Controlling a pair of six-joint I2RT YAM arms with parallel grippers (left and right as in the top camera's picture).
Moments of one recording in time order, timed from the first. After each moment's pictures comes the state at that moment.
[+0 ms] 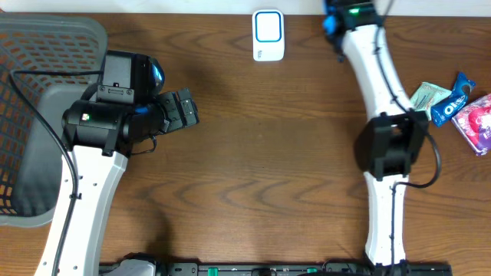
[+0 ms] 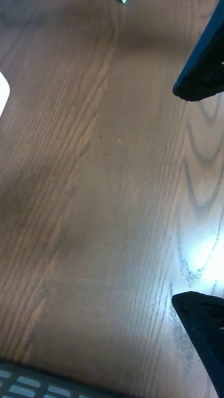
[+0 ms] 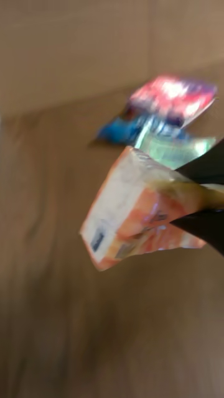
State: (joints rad) left arm -0.15 1.35 1.45 -1.16 0.14 -0.45; right arm 0.15 2.44 2.43 -1.21 0.84 0.23
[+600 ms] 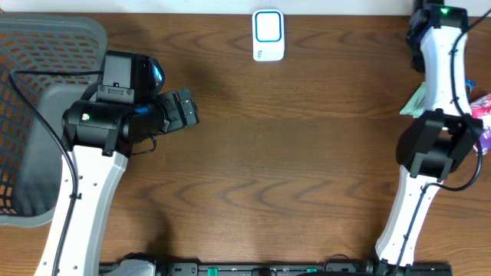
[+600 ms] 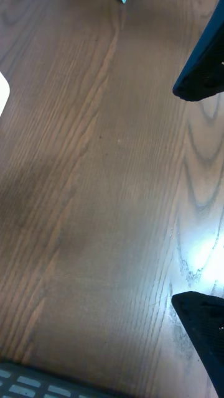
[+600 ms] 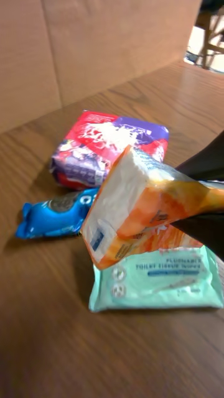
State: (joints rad) left arm -0.15 1.35 1.45 -1.16 0.14 -0.46; right arm -0.18 2.44 2.42 -1.37 0.75 0.33
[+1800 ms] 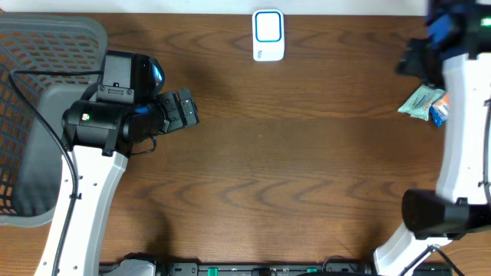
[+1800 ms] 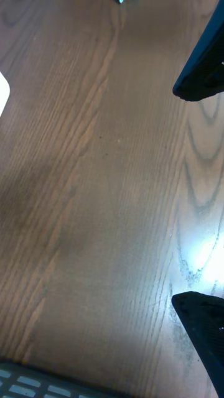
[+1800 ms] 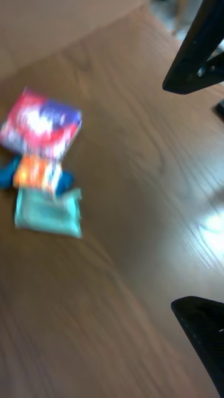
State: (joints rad) left arm -0.15 1.35 1.45 -1.16 0.14 -0.45; right arm 0.03 1.88 2.30 -1.69 0.43 0.48
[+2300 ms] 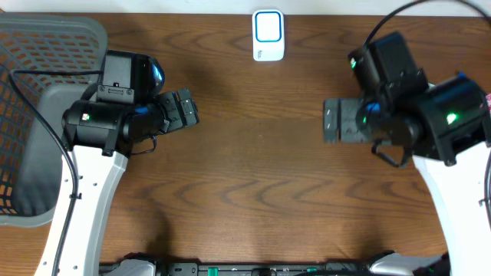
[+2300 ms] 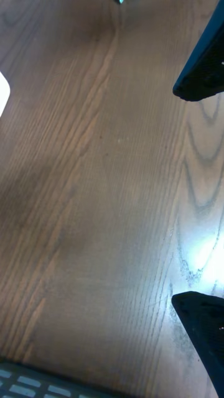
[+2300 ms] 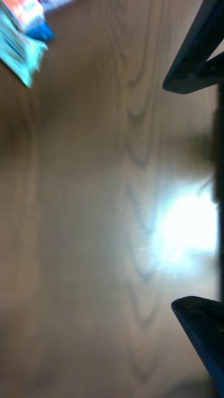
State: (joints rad) left arm -0.15 1.35 1.45 -1.16 0.14 -0.45; right arm 0.47 1.50 1.99 -1.70 0.17 0.42
